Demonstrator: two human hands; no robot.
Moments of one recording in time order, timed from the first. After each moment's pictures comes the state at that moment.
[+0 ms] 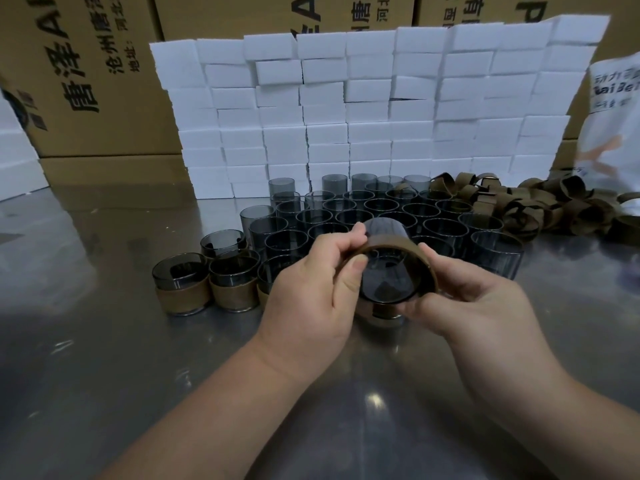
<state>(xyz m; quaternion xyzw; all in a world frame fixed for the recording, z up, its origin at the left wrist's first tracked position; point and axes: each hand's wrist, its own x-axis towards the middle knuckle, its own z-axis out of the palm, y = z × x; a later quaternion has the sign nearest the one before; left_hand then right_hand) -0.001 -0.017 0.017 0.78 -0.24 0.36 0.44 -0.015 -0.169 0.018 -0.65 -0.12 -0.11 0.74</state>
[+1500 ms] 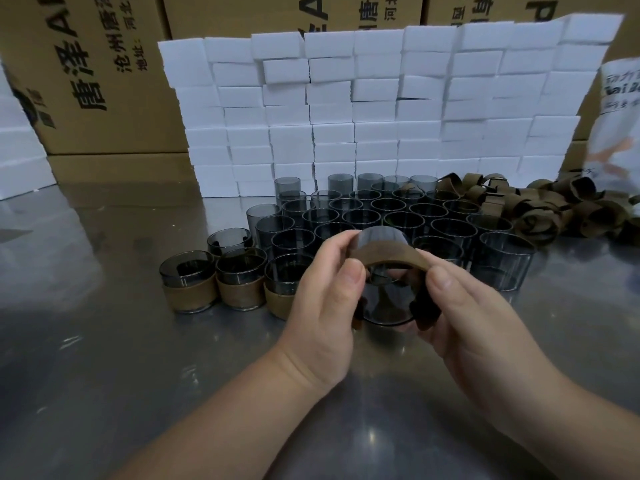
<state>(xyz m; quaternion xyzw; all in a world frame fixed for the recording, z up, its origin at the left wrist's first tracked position) -0.005 -0.024 0.012 0.65 -0.27 0.22 0.68 -0.019 -0.162 0.016 -0.60 -0.16 0.02 0.78</state>
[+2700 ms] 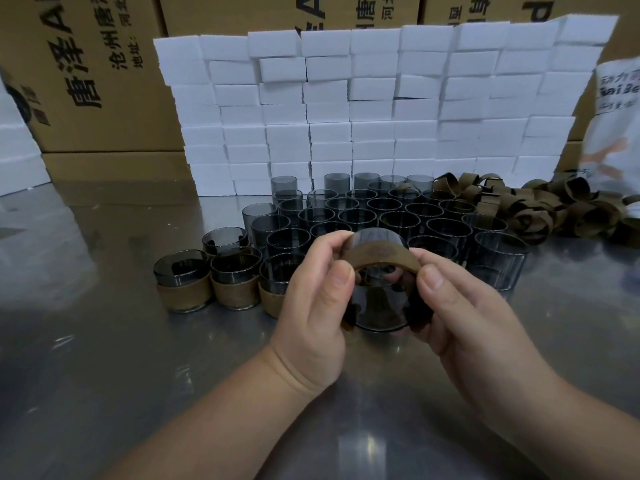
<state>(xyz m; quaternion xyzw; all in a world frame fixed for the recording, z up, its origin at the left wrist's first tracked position) -0.004 -0.023 0.010 0.64 -0.28 0.24 0.68 -0.025 -0.161 0.023 -0.56 -0.17 0.01 0.81</state>
